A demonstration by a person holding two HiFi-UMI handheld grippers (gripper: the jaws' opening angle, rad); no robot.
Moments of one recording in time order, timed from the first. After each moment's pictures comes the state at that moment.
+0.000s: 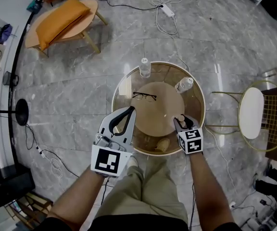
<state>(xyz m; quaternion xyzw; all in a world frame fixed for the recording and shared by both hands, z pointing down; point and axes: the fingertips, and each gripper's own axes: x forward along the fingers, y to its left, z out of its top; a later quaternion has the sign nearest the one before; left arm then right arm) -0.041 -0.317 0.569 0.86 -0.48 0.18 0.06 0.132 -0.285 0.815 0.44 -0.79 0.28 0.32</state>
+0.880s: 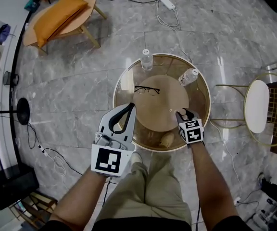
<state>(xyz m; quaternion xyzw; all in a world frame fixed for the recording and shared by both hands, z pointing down) -0.050 -0.313 0.593 0.85 -0.48 0.19 0.07 0.131 -0.285 0.885 0.43 -0.77 0.29 0.36</state>
